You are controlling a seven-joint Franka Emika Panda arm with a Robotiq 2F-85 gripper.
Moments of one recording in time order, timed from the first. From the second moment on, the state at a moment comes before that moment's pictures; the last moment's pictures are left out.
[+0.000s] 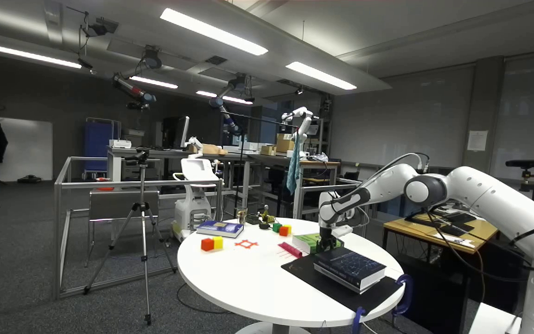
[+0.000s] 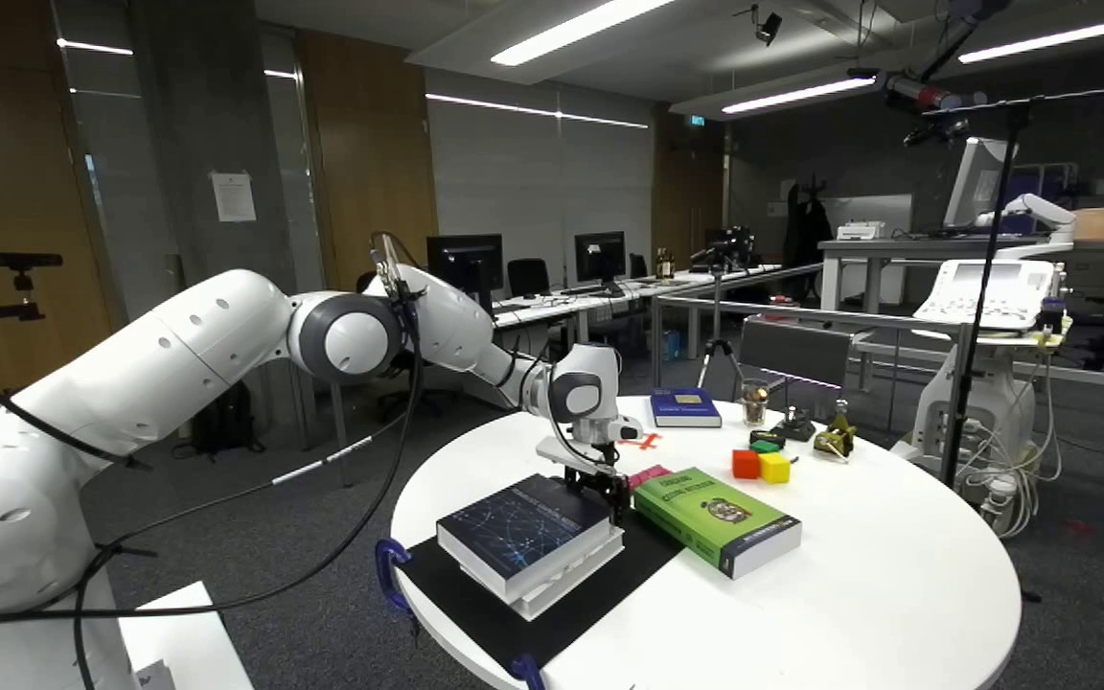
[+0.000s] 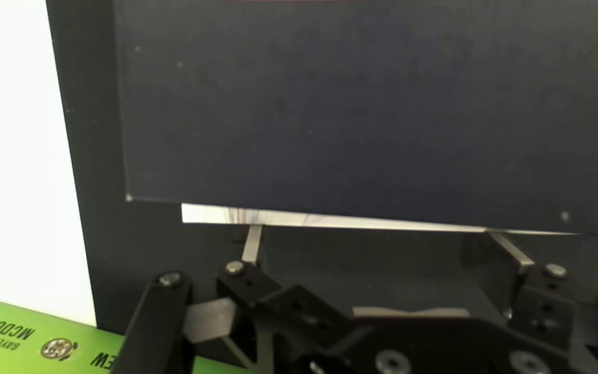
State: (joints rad) arm -0.08 1.03 -0.04 -1.18 -0.01 2.17 -0.11
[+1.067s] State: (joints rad) arm 0.06 0.84 -0.06 -1.28 -0.01 2.48 0.26
